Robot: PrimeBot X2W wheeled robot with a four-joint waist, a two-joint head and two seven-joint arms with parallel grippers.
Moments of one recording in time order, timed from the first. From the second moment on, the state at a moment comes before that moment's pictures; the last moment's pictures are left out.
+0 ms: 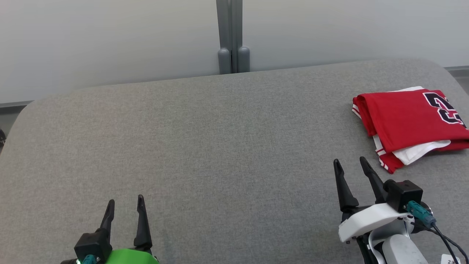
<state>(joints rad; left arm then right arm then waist) 0.05 0.05 -0.09 0.23 -0.26 0.03 -0.26 -0.11 -0.05 0.07 0.31 0.21 0.13 -0.25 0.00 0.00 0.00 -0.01</state>
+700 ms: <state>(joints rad) 0.05 0.05 -0.11 0.22 -0.26 0.04 -0.26 -0.09 -0.05 0.07 0.30 0.21 0.13 -0.25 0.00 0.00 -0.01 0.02</state>
